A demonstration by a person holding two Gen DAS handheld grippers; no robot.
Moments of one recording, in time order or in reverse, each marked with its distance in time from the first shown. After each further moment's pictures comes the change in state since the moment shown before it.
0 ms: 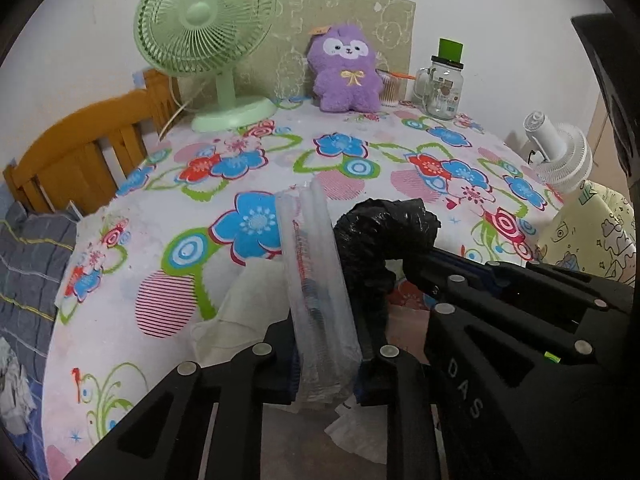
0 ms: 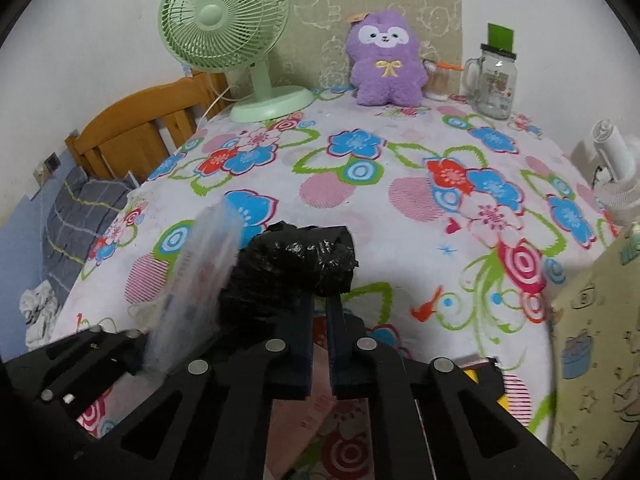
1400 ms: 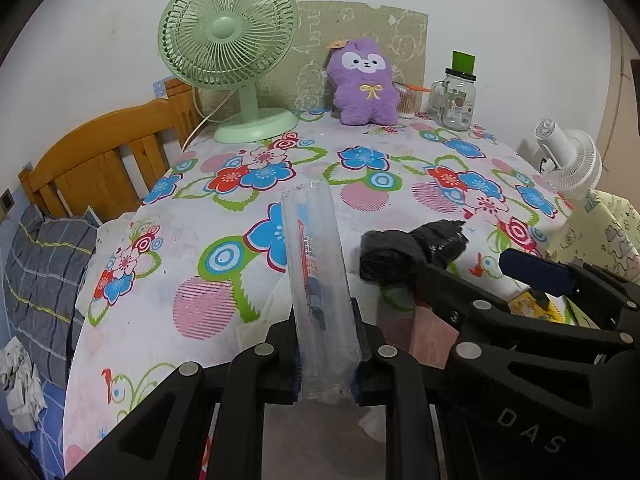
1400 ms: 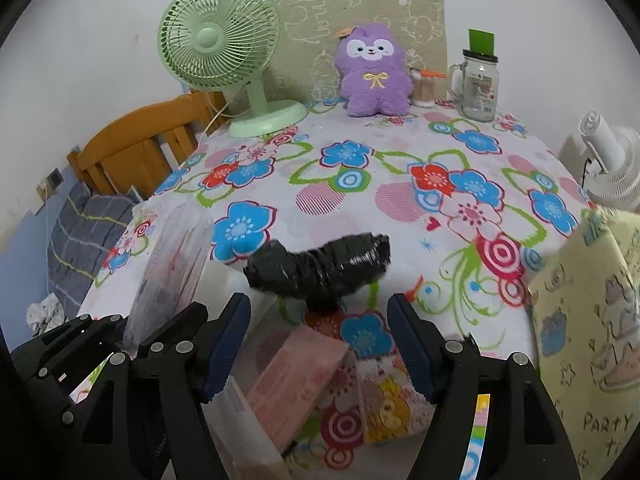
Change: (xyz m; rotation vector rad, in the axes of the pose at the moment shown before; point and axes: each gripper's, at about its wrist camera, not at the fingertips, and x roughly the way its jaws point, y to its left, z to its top) left arm -0.012 0.018 0.000 -0.002 -0.032 0.057; right arm -0.019 0.000 -0.001 0.020 -0.036 0.001
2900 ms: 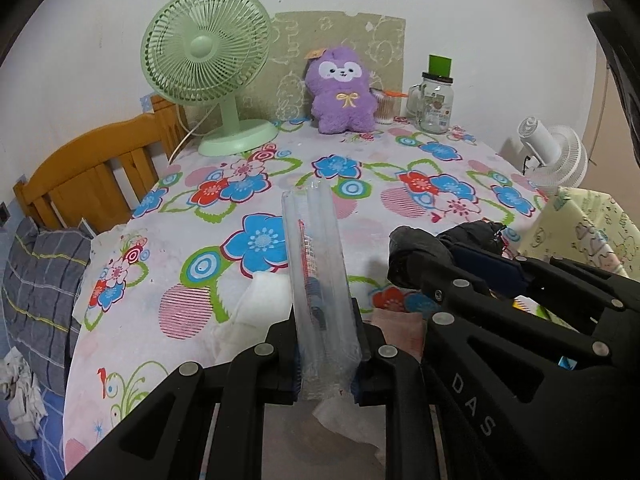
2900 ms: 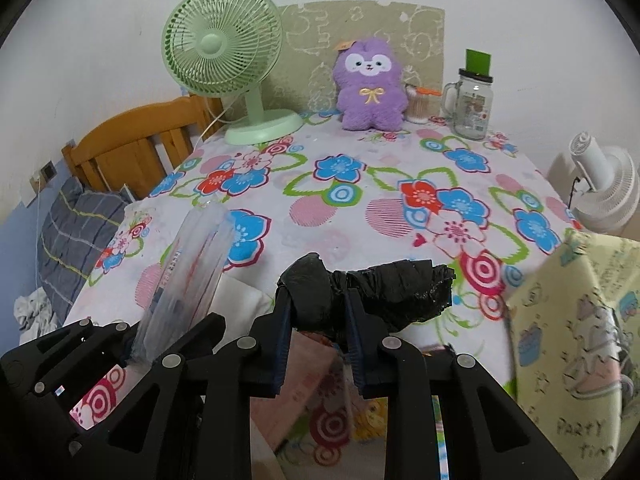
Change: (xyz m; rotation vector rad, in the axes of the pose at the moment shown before) left arm -0.022 -0.029 0.001 0.033 -0.024 -0.021; right arm -0.023 -0.001 -0.002 -0.025 -0.034 -0.054
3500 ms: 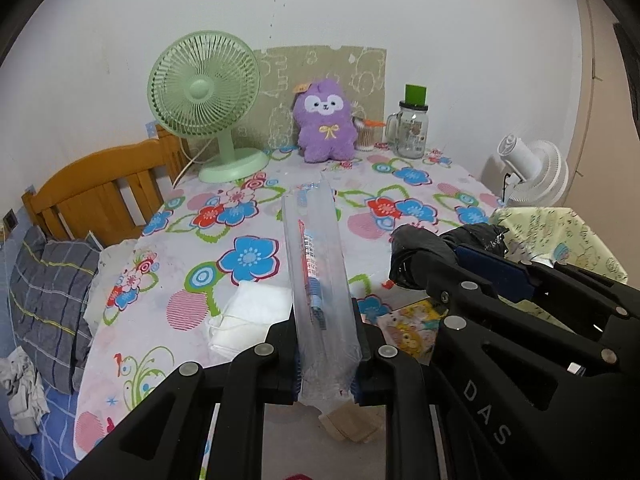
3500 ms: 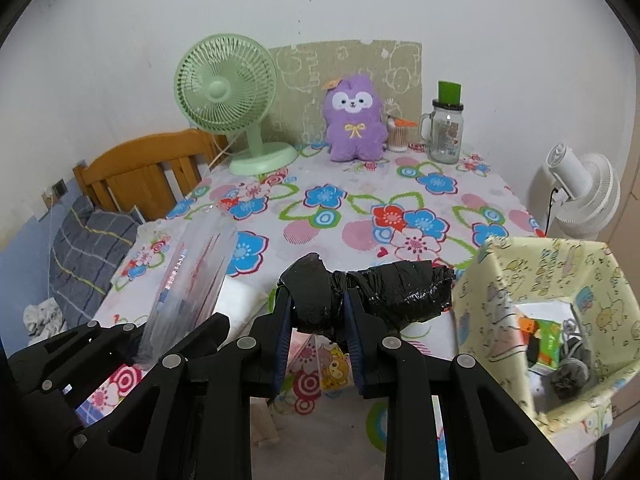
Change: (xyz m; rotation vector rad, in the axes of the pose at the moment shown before) left arm -0.062 -0.031 0.003 -0.003 -0.072 -0.001; right arm -0.080 -0.019 -0.005 0.009 -0.096 0.012
